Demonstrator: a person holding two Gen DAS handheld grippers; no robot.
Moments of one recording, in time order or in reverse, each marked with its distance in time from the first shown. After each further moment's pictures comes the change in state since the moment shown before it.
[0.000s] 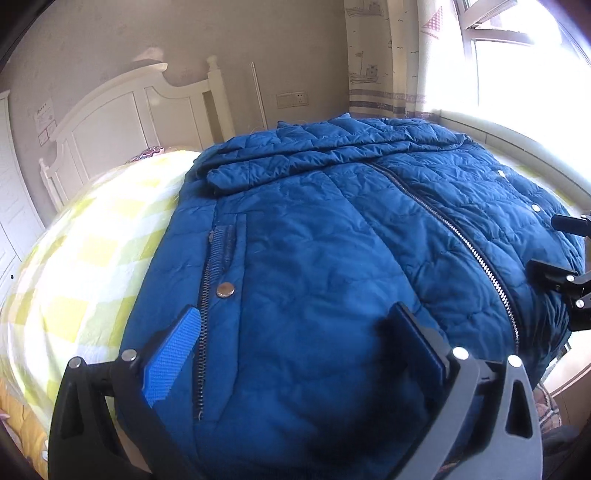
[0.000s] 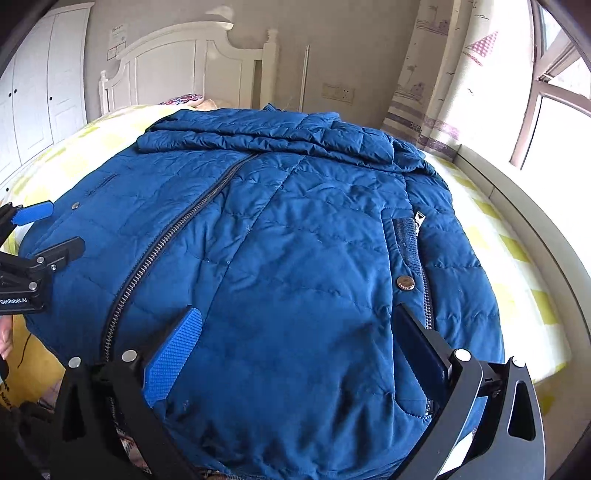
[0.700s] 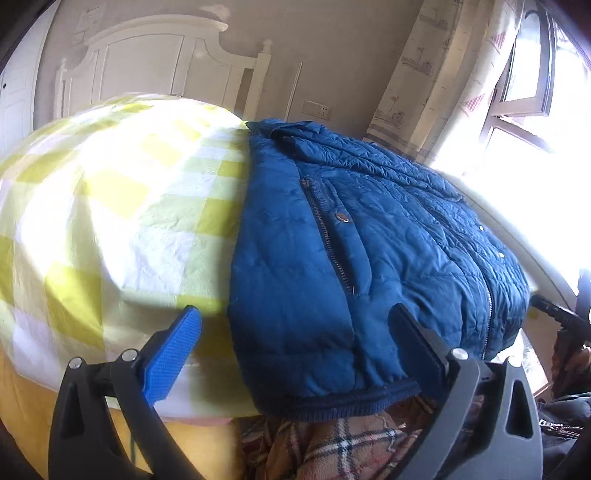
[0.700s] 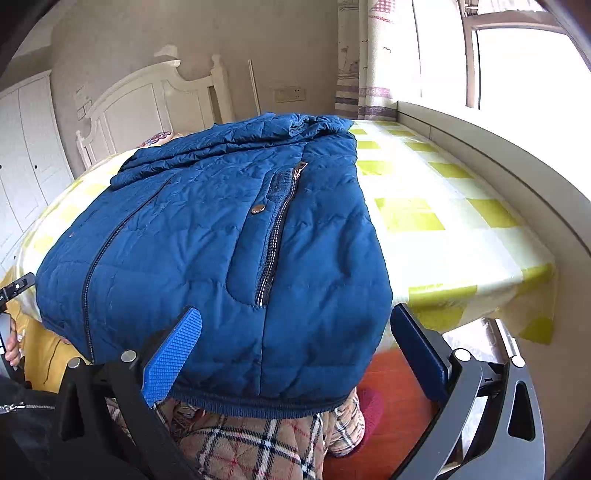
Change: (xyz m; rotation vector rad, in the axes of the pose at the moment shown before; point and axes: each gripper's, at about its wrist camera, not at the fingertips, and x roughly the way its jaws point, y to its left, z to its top) left arm -0.047 0.127 -0.084 -0.368 -0.055 -0.283; right arm -0.051 -0.101 -0.076 0.245 -0.036 0.109
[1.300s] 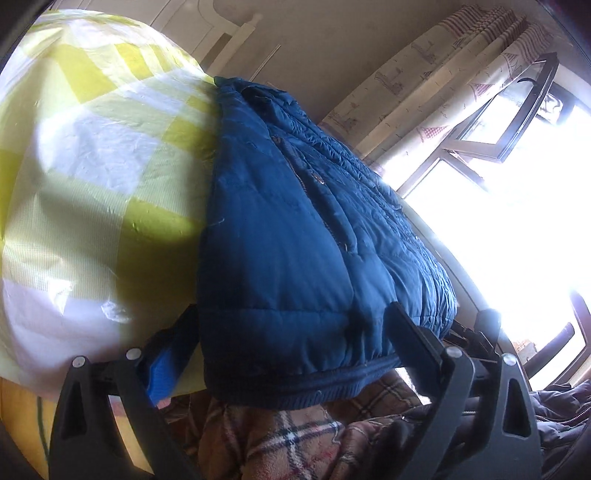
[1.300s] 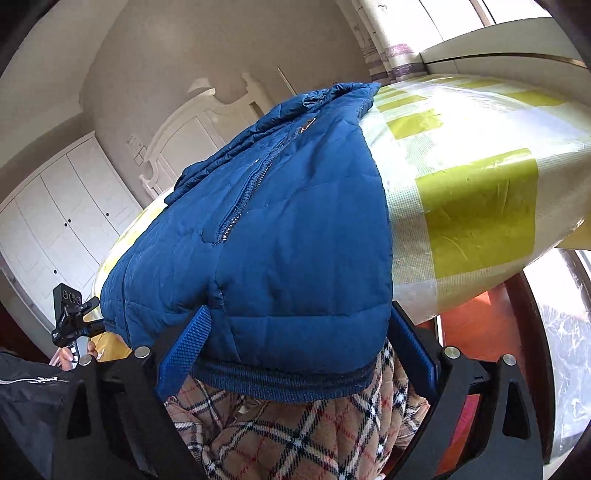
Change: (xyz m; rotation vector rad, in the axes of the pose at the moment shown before) left arm 0.040 0.032 -0.026 -0.174 0.038 -0.362; right arm 0.042 -0.044 -0.027 0.134 -0.044 0.345
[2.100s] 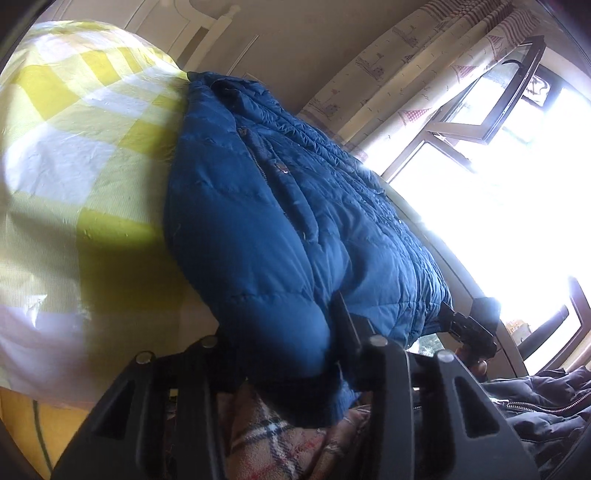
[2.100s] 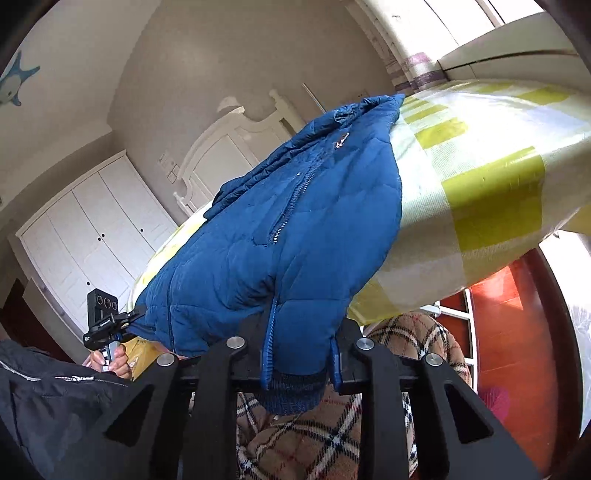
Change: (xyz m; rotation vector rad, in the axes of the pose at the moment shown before) left arm -0.004 -0.023 0.003 0.081 0.047 -0.032; right arm -0.040 0.026 -0.012 -0.055 -0.100 0.098
